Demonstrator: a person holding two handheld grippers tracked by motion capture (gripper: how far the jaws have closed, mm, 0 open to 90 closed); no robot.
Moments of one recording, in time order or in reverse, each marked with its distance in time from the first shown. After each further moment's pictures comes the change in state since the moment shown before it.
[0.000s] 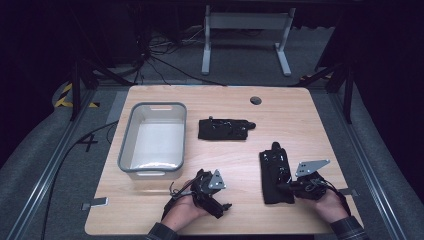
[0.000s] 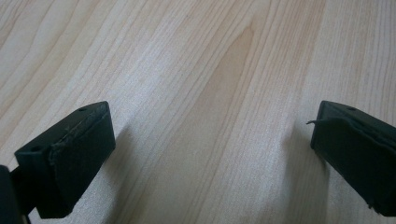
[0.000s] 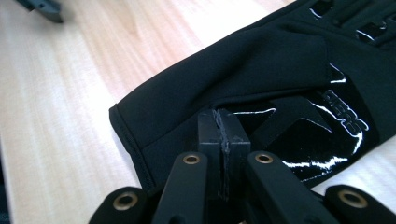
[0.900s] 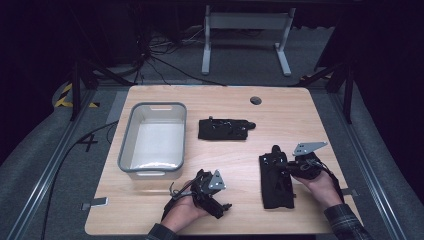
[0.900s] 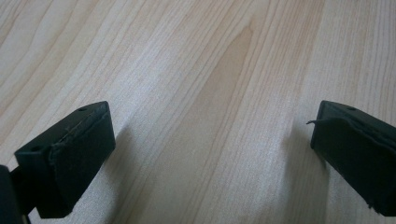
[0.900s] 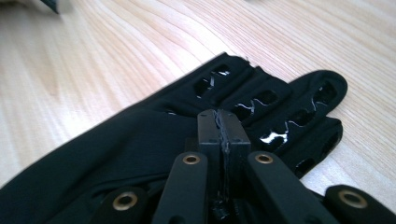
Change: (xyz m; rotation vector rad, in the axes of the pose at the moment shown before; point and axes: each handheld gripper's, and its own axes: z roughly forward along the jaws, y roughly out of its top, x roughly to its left) left arm 0.000 0.000 0.000 0.000 0.001 0.004; right arm -0.042 0.032 0.006 -0.062 -0.115 0.028
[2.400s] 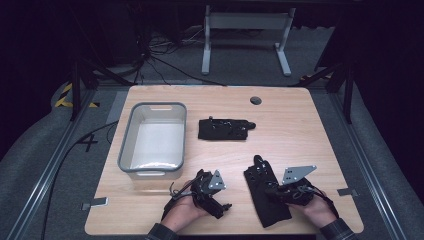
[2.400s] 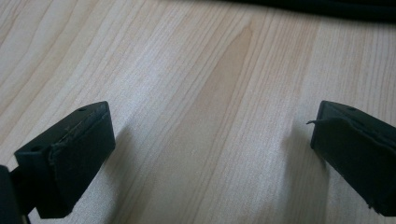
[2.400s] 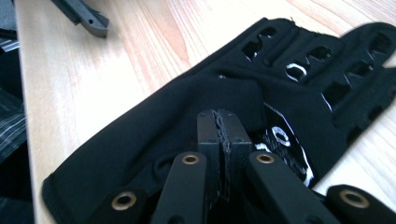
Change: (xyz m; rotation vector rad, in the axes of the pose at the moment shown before) left arm 0.000 0.000 0.000 -0.001 -0.001 0.001; right arm 0.073 -0.015 0.008 0.031 0.145 -0.135
